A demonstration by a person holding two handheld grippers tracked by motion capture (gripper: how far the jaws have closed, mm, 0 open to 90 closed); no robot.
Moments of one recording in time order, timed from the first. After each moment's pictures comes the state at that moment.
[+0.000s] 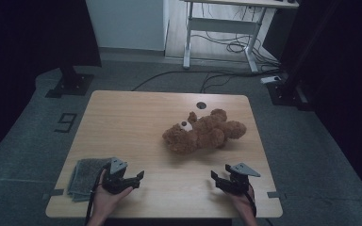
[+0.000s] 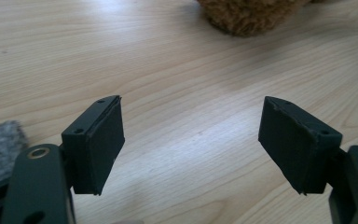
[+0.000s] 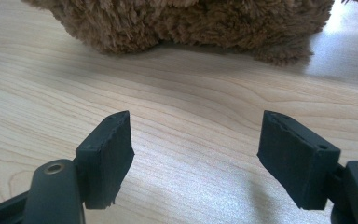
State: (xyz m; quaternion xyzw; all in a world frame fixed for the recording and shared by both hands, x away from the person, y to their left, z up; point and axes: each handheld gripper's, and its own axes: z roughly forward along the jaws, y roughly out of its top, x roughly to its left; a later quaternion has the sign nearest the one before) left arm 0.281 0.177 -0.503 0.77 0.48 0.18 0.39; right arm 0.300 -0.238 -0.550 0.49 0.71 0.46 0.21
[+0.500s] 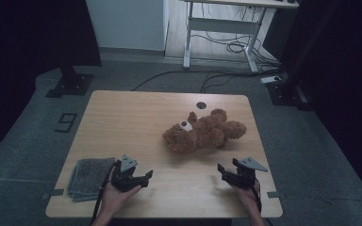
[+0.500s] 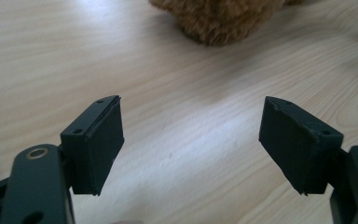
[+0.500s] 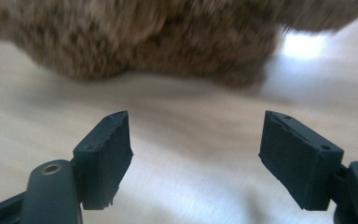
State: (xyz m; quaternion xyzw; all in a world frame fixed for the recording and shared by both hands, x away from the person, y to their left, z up) left arm 0.292 0.150 -0.496 0.78 0.45 0.18 0.39; right arm 0.317 -0.260 -0.540 0.50 0.69 0.46 0.23
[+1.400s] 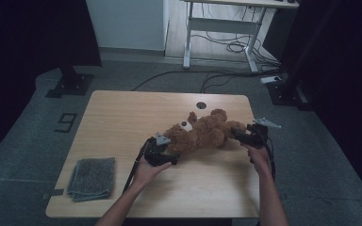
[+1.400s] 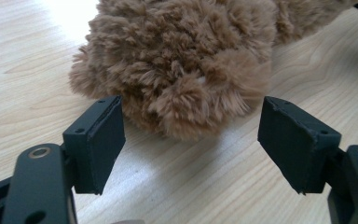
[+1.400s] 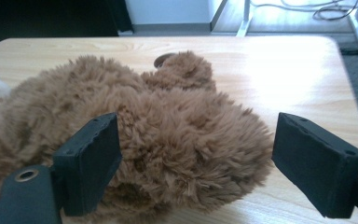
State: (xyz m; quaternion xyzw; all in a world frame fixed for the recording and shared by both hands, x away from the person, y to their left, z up) left arm 0.371 0.063 -0.487 0.80 0.42 0.16 0.39; right arm 0.439 -0.310 -0.486 0.54 0.66 0.47 0.24
